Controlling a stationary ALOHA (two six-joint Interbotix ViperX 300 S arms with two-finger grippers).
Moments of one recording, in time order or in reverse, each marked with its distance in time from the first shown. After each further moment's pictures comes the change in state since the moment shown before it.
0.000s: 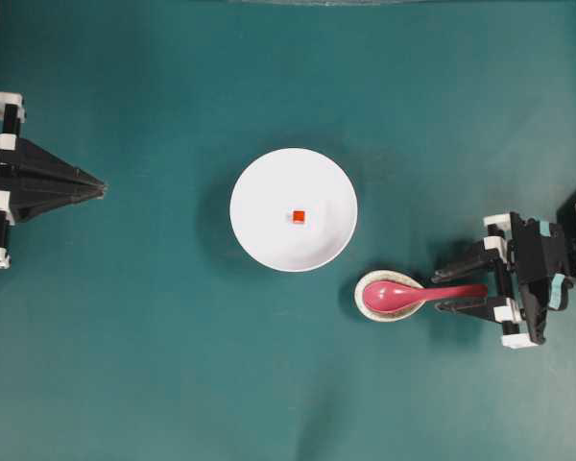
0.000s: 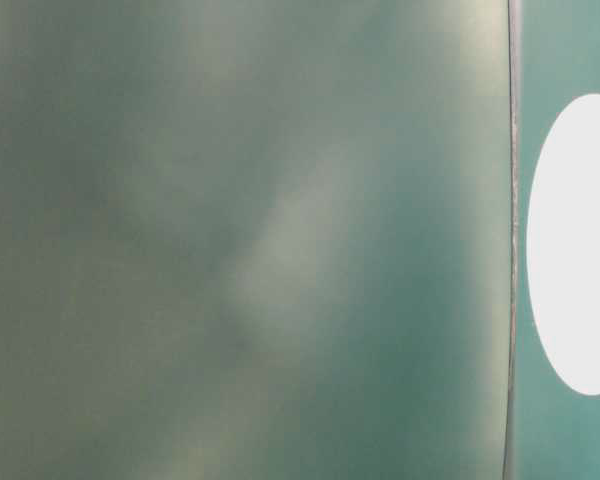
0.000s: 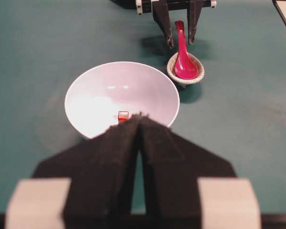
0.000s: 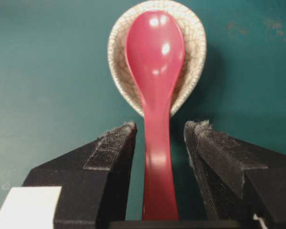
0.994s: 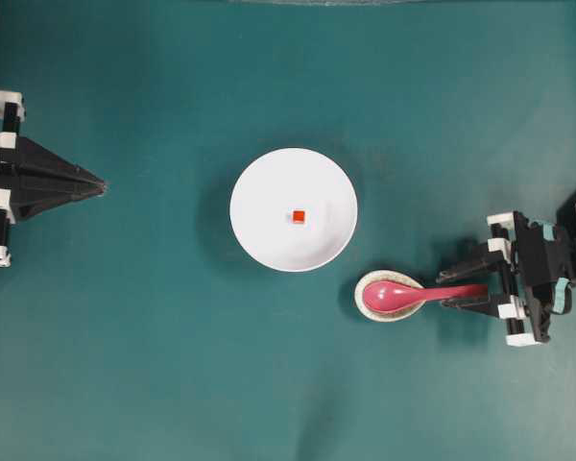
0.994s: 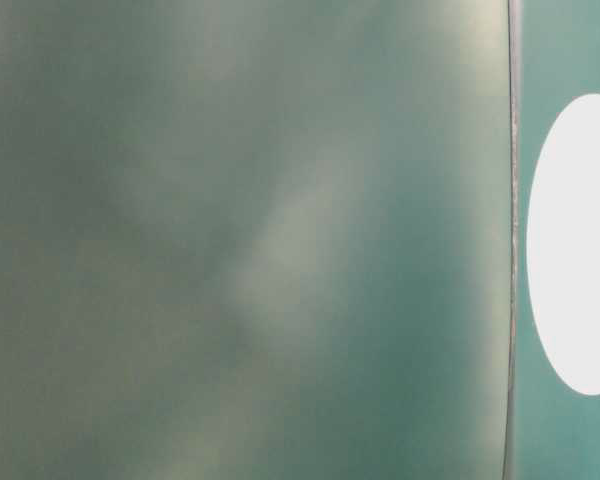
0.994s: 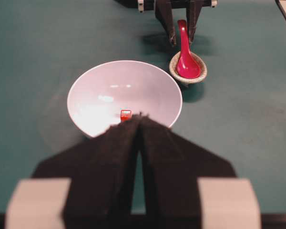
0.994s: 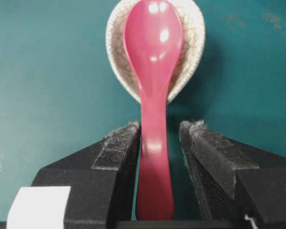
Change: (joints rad) left arm 0.011 0.000 0.000 0.000 0.005 0.000; right arm 0.009 0.000 0.017 0.005 0.000 -0.043
